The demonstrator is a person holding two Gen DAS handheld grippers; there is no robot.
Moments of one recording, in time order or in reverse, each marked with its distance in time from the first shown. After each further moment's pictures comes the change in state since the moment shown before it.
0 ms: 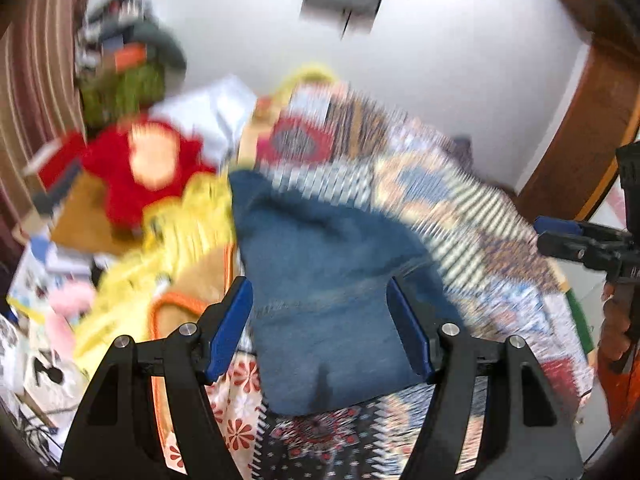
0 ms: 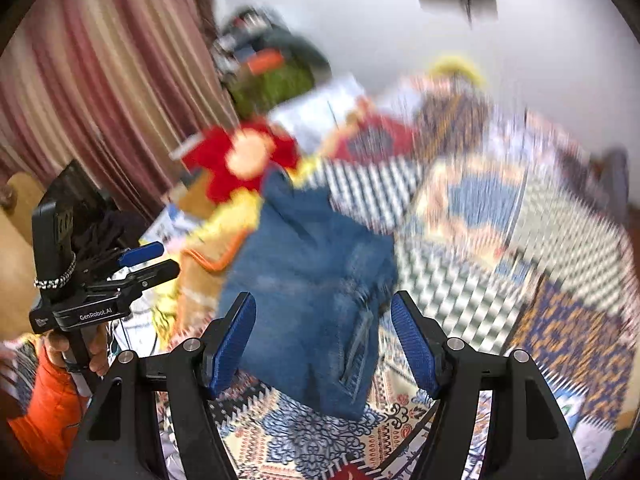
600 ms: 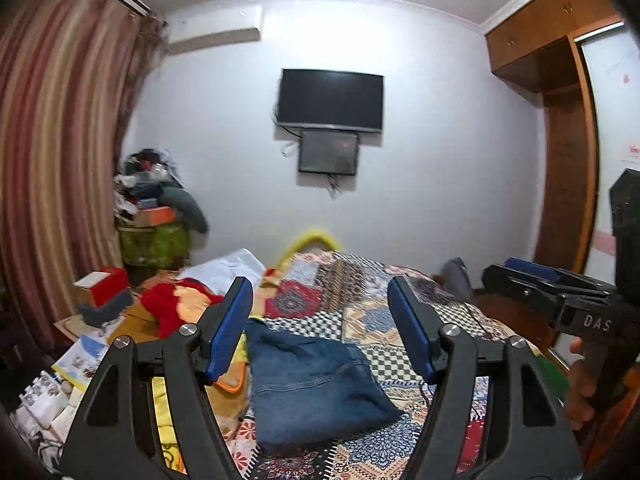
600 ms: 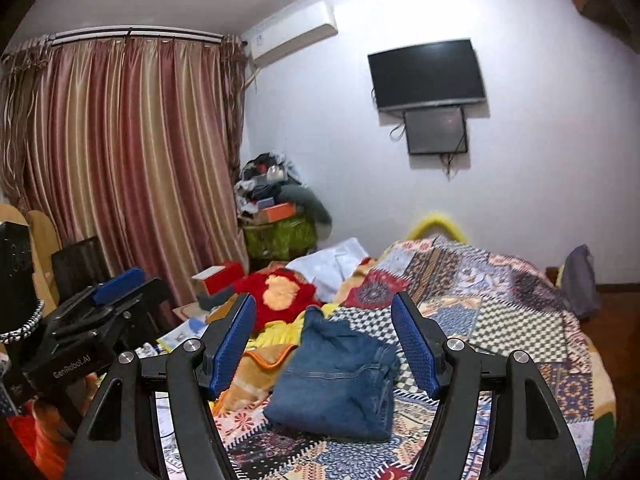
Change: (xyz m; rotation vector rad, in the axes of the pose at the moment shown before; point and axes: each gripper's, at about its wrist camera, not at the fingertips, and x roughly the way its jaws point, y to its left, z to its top) left arm -0.196 -0.109 -0.042 0.093 -0.557 0.112; right arm -0.189 0.117 -0.064 -0.060 -0.553 -0.099
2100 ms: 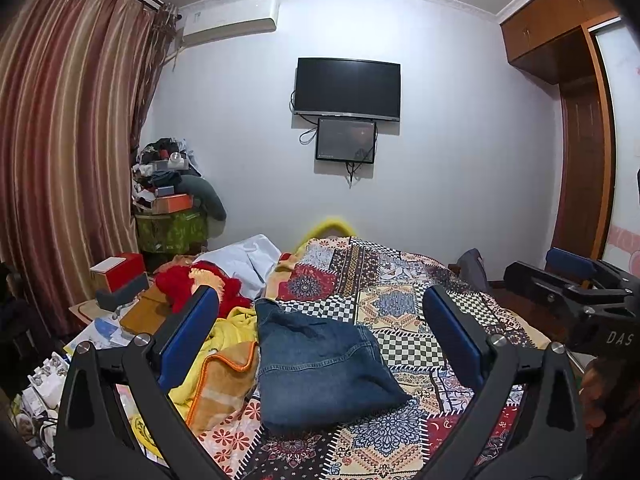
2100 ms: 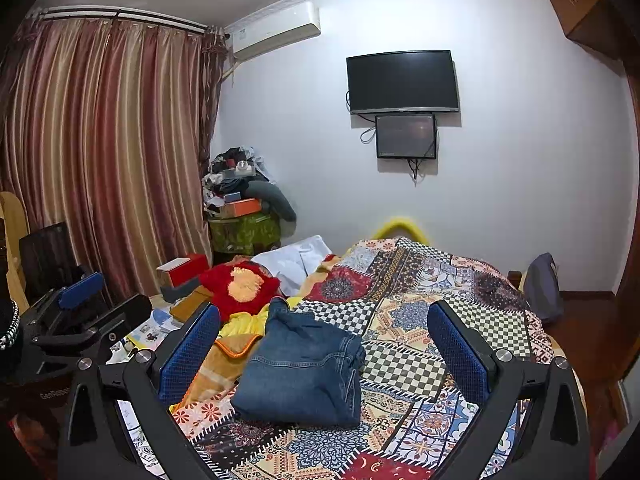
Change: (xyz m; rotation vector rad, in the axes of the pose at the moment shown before) left arm 0.002 0.000 -0.024 -0.001 0.046 0.044; right arm -0.015 0.011 -0.017 -0.037 0.006 -0.135
